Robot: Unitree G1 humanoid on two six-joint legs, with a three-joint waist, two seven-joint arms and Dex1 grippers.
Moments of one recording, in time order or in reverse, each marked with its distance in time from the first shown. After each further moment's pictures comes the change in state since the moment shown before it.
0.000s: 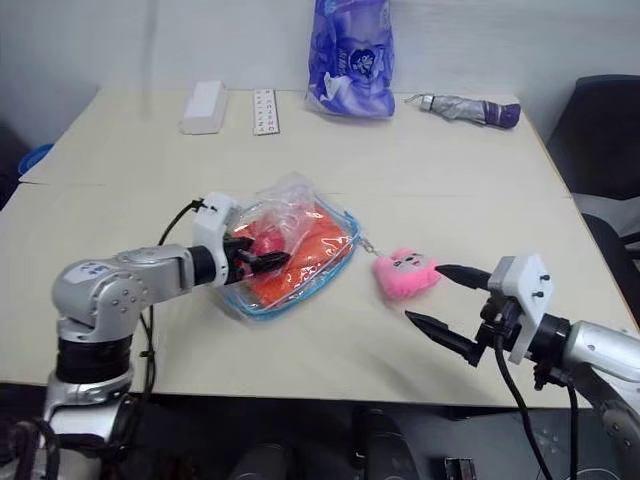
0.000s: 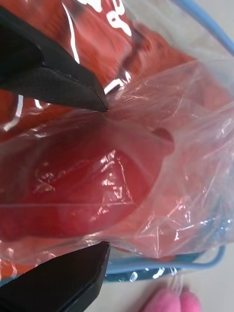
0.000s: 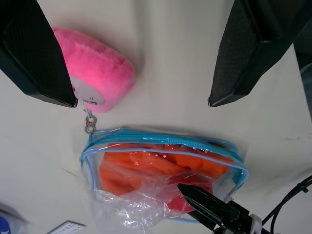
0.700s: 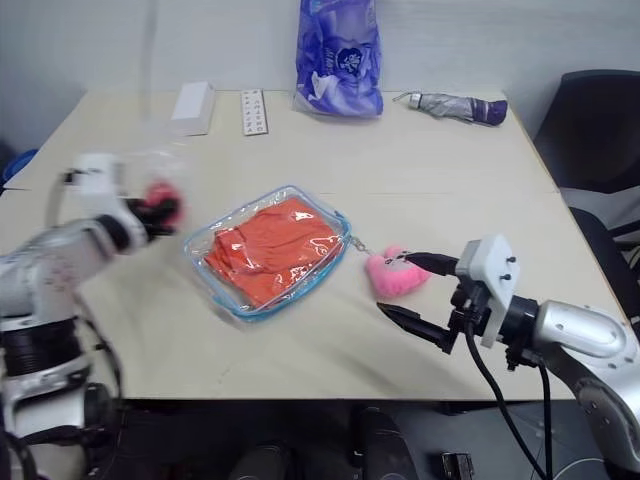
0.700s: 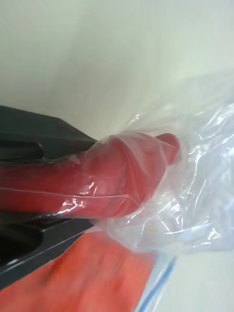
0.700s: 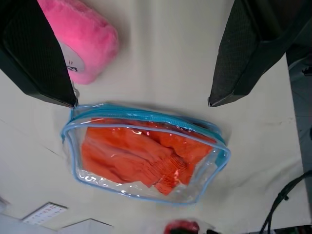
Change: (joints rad) left arm 0.024 0.241 0.424 0.224 0.200 -0.219 0.084; right arm -0.180 -0.026 0.149 0.012 0.047 0.064 -0.011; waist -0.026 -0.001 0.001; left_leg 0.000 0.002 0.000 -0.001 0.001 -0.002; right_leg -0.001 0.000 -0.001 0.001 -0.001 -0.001
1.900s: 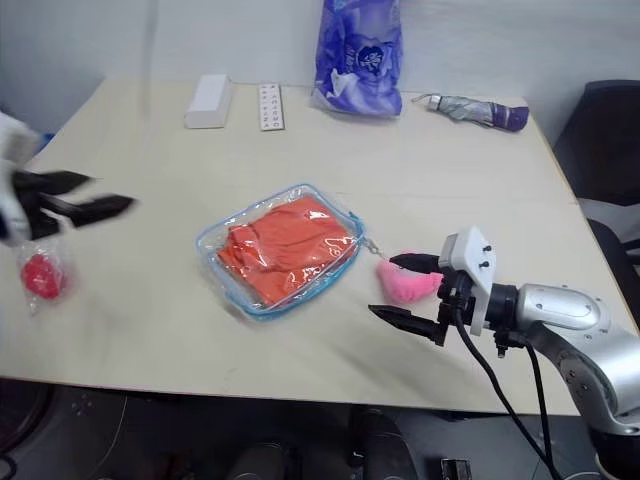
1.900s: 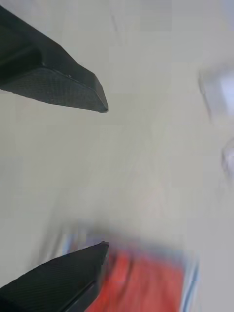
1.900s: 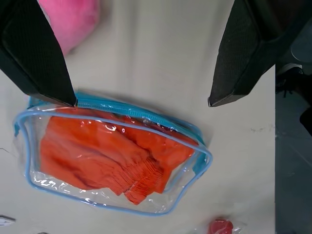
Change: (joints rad) left arm 0.049 0.419 -0.255 -0.343 -0.278 0.108 -0.581; right arm -0.072 -0.016 0.063 0.085 -0.030 0.011 0.078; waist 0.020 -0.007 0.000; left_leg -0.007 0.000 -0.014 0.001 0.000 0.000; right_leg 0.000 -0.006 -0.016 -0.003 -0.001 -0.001
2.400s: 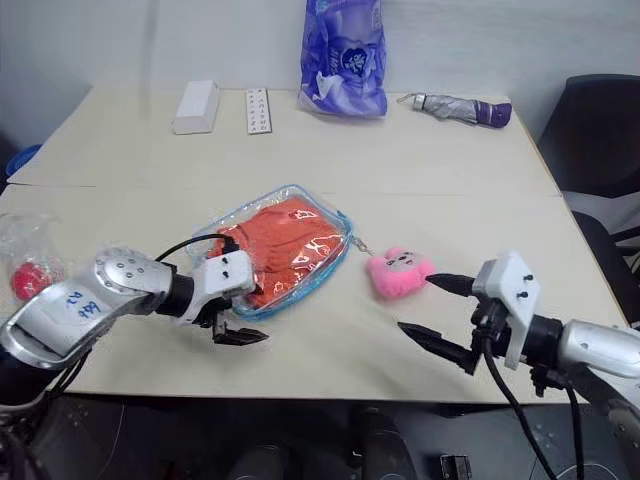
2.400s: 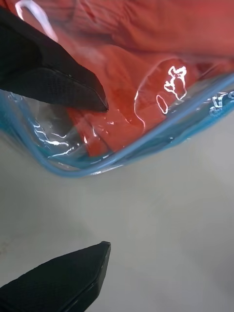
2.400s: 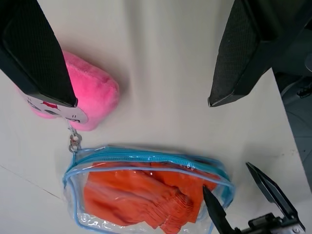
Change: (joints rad) left arm -0.038 -0.110 -0.621 -0.070 0.312 -0.261 -0.170; right arm 0.264 -0.026 -0.232 -0.161 0.046 0.053 -0.082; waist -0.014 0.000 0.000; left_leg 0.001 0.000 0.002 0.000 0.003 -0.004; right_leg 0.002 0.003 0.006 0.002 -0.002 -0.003
